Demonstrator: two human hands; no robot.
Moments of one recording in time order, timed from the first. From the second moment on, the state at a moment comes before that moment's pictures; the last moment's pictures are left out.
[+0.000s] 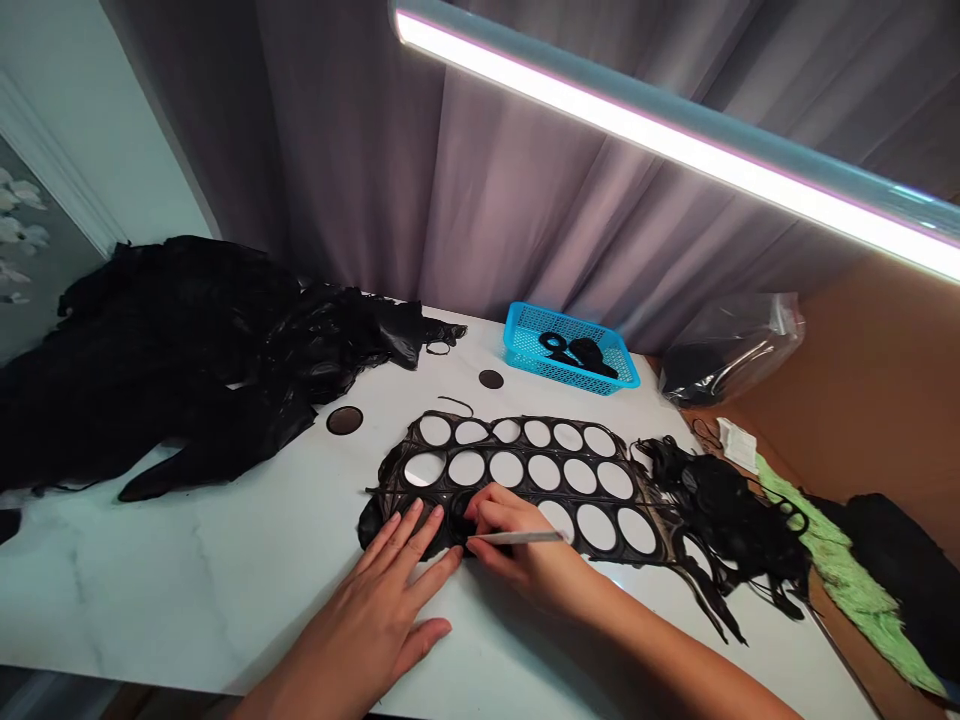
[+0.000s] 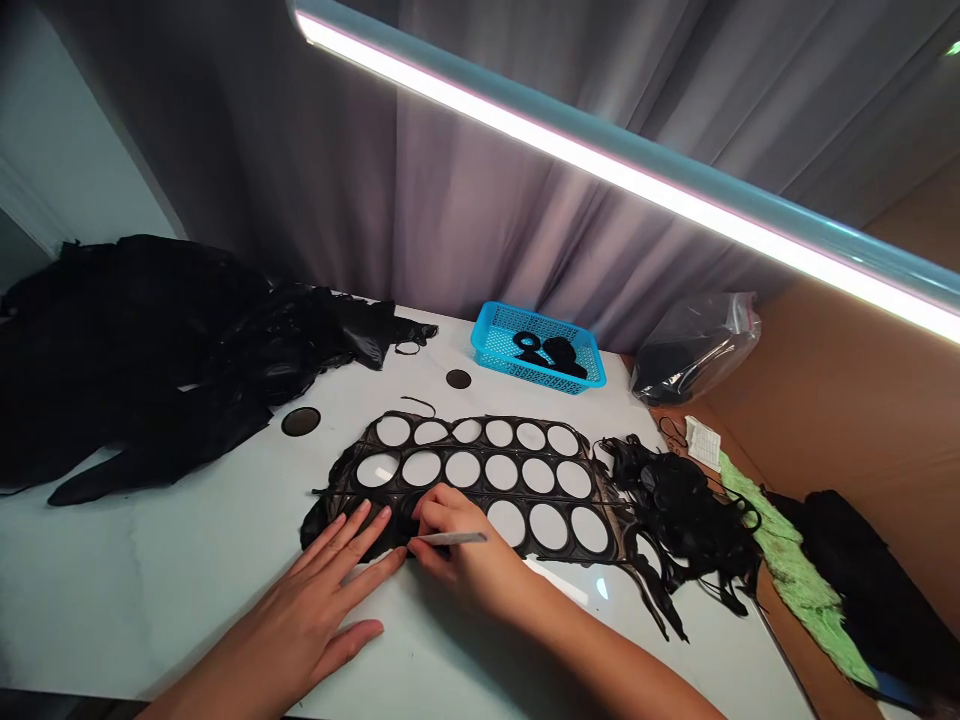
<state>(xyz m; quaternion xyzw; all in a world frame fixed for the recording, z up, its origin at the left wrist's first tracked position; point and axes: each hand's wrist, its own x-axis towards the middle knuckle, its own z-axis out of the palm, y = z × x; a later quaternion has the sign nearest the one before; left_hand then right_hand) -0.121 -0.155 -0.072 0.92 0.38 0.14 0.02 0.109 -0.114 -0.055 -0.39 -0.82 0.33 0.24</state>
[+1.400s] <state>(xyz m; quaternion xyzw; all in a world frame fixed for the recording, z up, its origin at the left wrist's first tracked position) -0.145 -0.180 -0.069 0.88 0.42 0.19 -0.11 0.064 -0.098 -0.045 -0.33 -0.80 0.43 0.25</state>
